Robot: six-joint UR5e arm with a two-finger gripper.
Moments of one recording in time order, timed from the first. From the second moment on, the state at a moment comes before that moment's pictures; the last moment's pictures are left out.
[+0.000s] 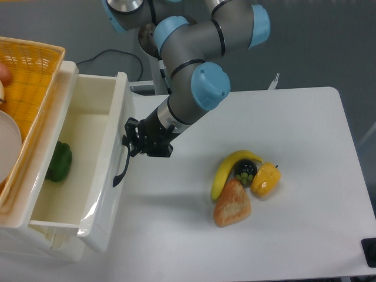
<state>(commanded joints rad) 2.42 -1.80 -1.64 -1.47 0.95 0.82</state>
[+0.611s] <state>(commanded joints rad) 2.38 -1.80 -1.65 -1.47 0.94 0.82</state>
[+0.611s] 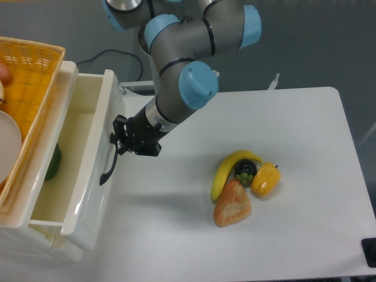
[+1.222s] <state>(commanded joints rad) 2.35 -1.80 -1.66 -1.48 0.94 0.82</state>
